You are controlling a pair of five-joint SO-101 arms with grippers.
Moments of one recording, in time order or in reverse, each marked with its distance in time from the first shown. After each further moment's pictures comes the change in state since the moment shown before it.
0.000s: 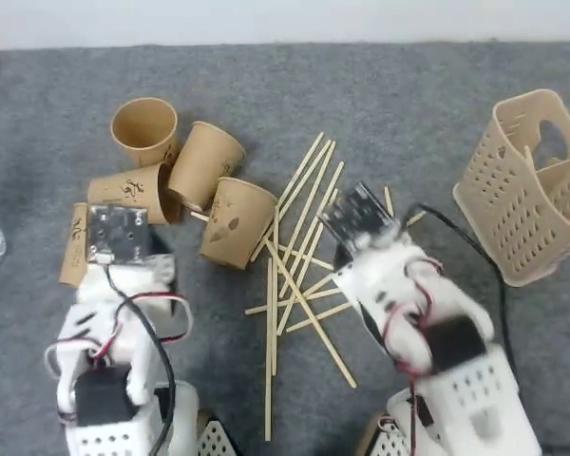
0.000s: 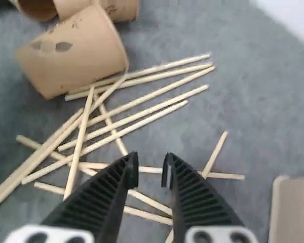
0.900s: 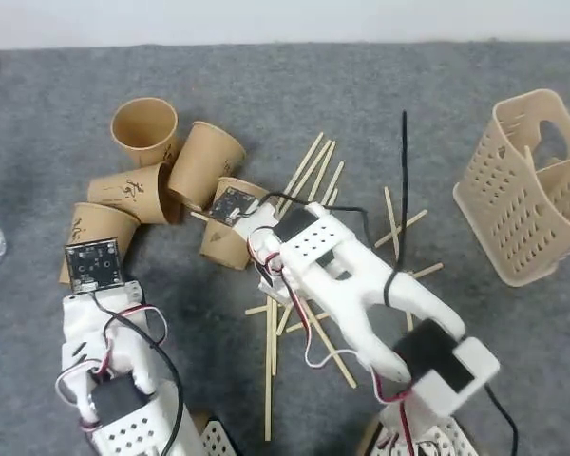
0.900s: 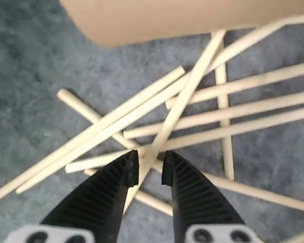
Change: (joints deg) left arm -18.9 -16.4 29.7 -10.9 -4.0; right arm -15.1 65.6 -28.6 2.8 -2.4
